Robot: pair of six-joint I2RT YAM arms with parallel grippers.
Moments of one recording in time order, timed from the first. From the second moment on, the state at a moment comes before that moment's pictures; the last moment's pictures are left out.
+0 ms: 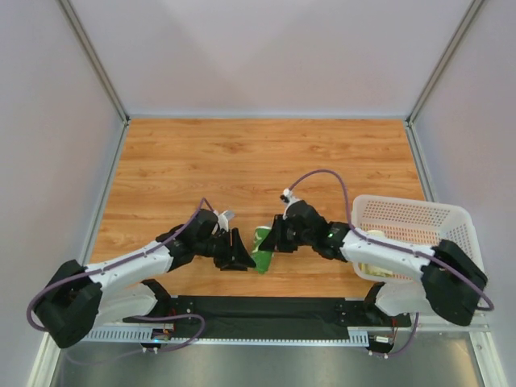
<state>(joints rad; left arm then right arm) -0.73 1.11 0.39 -0.09 0.55 -1.02 0.93 1.33 0.65 -0.03 -0.17 0.94</state>
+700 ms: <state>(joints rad) -0.73 0.99 0.60 -0.59 0.39 -0.75 0.28 1.14 1.05 -1.04 0.37 0.62</state>
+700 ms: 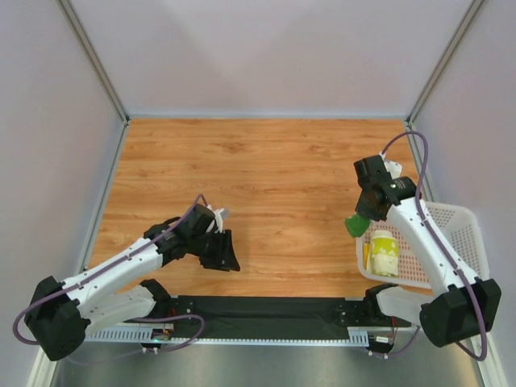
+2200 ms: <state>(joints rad) -0.73 0.92 0.64 -0.74 0.25 -0.67 0.07 1.40 0.79 -0.53 -0.75 0.68</state>
